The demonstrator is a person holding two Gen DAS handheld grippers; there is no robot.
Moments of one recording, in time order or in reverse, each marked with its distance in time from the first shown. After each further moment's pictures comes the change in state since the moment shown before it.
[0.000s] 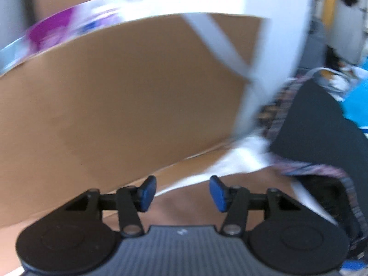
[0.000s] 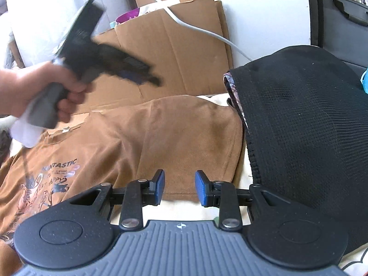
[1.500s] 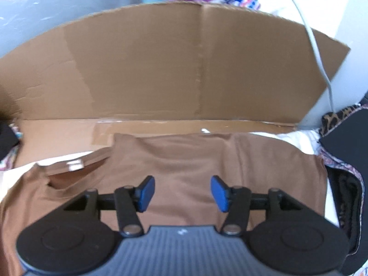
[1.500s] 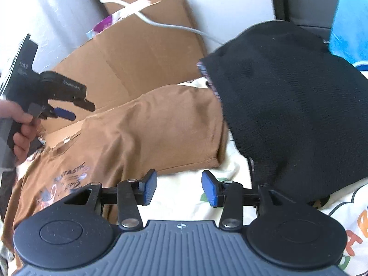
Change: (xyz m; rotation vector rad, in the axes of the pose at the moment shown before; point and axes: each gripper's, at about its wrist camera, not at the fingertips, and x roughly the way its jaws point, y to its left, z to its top) left arm -0.085 0.033 -0.047 -0.399 0.174 0.282; right arm -0.051 0.004 -0.005 0.191 0.072 -0.041
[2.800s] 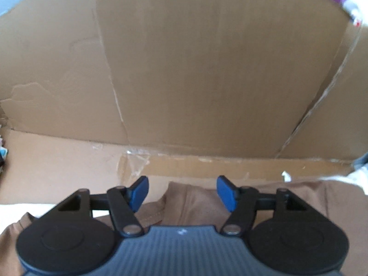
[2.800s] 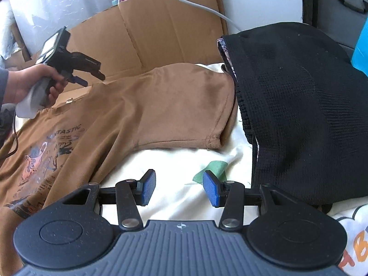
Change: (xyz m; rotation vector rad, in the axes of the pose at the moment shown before) left arm 0.117 0.100 0.049 -0.044 -0.038 -0.033; right arm 0.018 -0.002 -0.027 -0.196 0.039 0.007
